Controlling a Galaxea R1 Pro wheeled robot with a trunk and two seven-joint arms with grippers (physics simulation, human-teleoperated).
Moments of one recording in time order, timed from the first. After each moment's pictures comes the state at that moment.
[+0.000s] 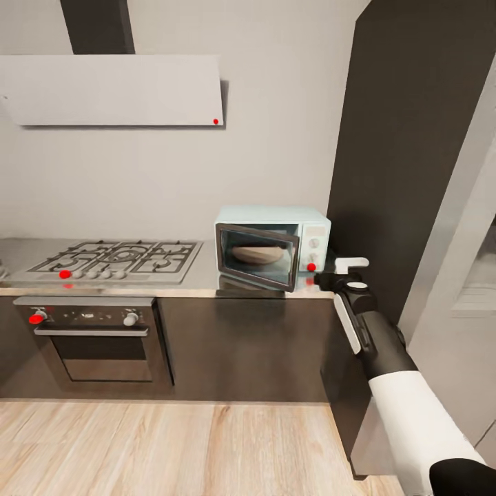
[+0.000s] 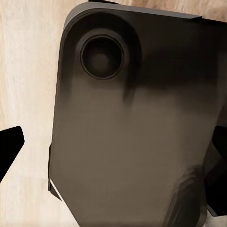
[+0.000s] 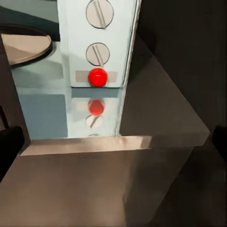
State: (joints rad) left arm 0.00 -0.01 0.02 -0.04 0.15 -0.03 0.00; right arm -0.84 0.00 0.07 -1.16 -0.01 0.66 -0.22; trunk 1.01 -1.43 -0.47
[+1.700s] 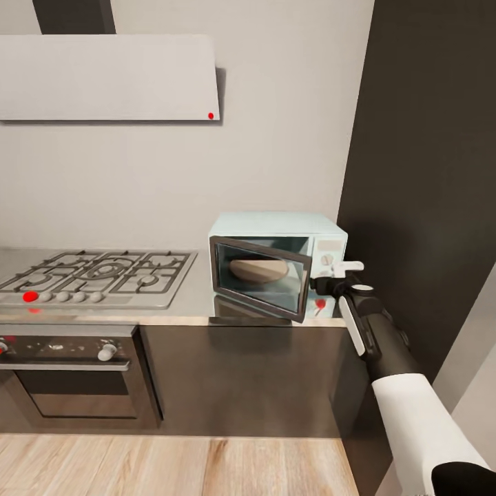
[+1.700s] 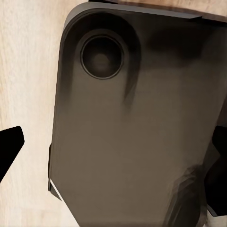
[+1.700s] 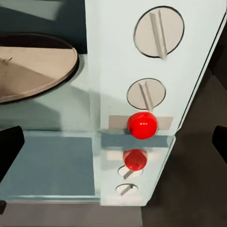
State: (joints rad) left arm 0.00 -0.01 0.02 -0.04 0.15 -0.03 0.00; right arm -0.83 -0.01 0.03 -1.16 0.00 0.67 -0.04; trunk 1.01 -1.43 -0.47
